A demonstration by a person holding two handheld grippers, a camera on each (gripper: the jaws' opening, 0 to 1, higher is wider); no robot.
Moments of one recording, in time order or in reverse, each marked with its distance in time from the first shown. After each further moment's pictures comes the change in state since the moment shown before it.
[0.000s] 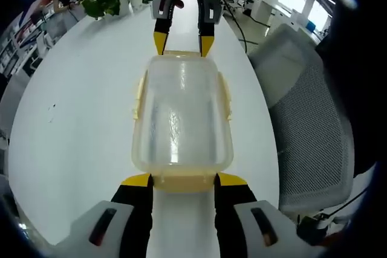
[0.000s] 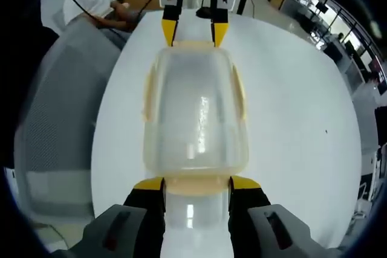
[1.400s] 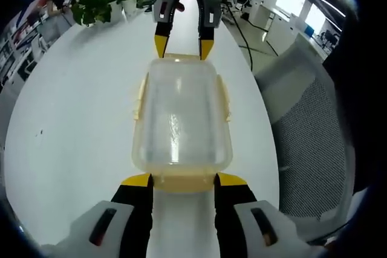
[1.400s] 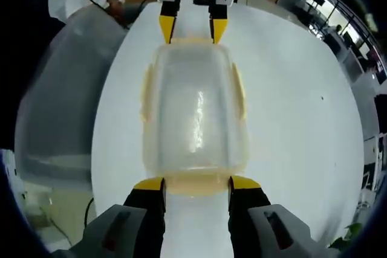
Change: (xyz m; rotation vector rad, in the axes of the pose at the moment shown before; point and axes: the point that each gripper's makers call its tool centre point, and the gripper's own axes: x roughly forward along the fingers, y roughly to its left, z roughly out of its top) left arm 0.040 0.002 0.073 -0.004 -0.034 -0.035; right arm -0.021 0.003 -0.082 0.032 0.027 0.013
